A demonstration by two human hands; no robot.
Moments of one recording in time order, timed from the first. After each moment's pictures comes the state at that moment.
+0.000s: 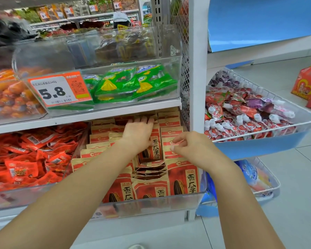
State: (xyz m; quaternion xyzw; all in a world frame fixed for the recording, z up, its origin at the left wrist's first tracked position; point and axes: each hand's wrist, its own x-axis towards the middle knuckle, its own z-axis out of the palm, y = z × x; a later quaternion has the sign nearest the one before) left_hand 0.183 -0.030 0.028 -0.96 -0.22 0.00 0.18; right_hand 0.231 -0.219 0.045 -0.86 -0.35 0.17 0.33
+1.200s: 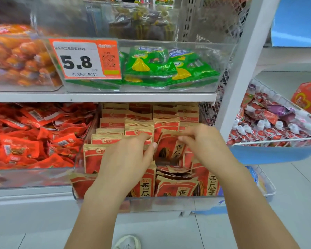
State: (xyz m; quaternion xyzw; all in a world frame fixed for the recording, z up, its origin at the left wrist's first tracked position) left_hand 0.057 -0.057 0.040 -0.94 -0.30 -0.15 -0.11; right_hand 0.203 -0.168 0.049 -0.89 -0.38 0.06 0.24
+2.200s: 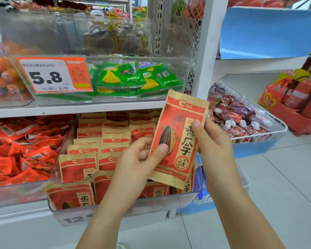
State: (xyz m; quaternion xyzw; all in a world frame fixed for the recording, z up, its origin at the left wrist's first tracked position) left_hand 0.069 -0.117 0.050 -0.68 -0.13 -0.22 -0.69; right_hand 0.160 -0.229 0.084 -0.60 -0.20 0.14 0.76
